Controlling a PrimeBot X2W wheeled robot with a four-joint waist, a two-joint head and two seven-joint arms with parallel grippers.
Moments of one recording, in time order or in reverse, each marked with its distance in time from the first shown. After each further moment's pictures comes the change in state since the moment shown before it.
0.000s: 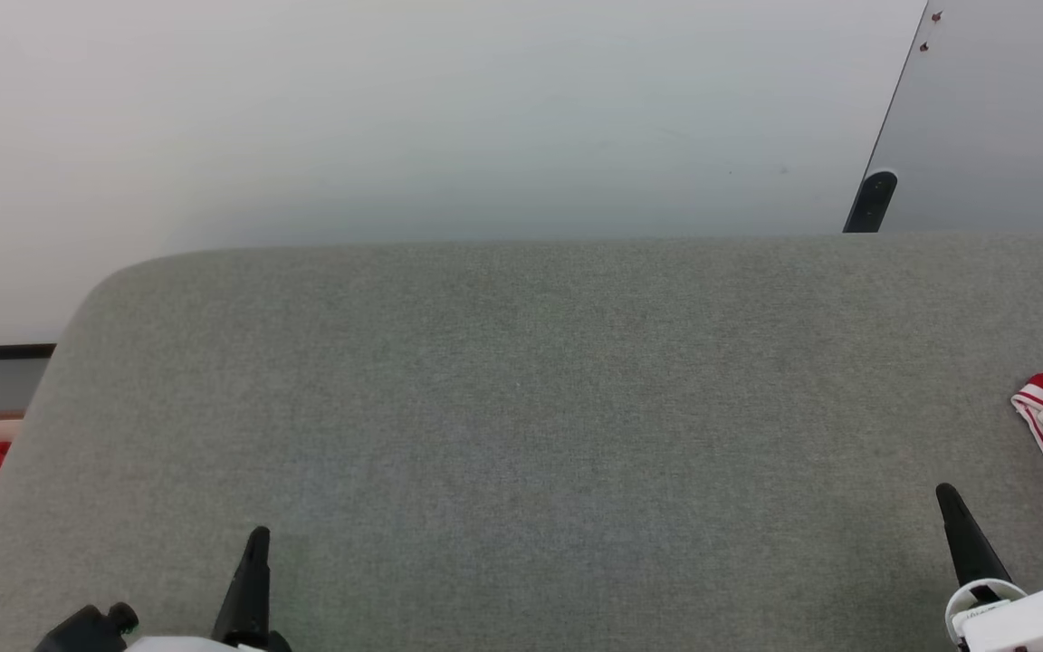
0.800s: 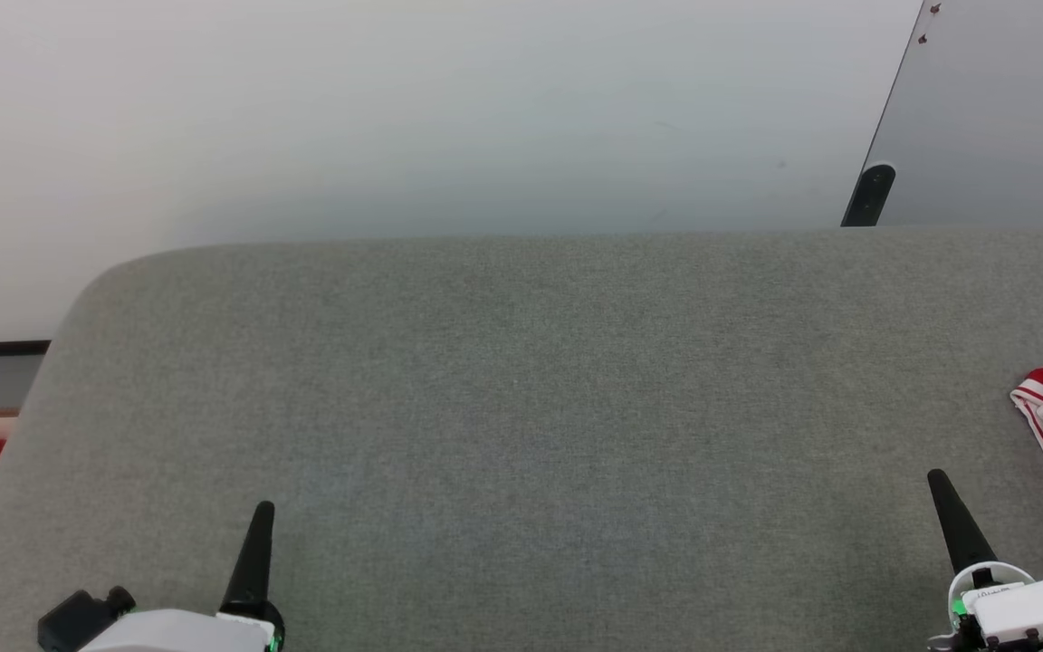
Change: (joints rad) left arm -0.060 -0.022 0.028 0.032 -0.226 -0.007 0.066; right arm -0.037 0.028 -0.011 0.029 0.219 0.000 0.025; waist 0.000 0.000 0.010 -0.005
